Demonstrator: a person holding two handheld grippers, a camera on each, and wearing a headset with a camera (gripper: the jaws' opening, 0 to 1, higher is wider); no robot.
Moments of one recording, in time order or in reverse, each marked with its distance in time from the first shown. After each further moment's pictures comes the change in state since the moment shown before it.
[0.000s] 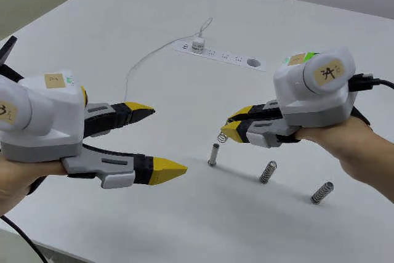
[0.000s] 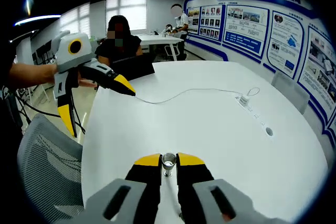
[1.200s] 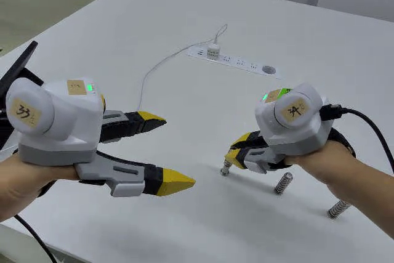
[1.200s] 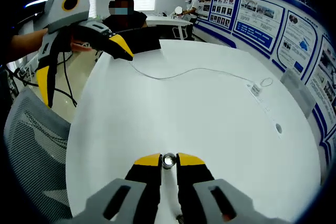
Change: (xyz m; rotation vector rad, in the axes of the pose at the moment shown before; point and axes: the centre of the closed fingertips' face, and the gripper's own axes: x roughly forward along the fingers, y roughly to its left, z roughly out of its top) left arm -0.004 0.004 -0.008 0.011 0.070 -0.004; right arm 0.042 0.004 -0.041 -0.096 0.152 0.018
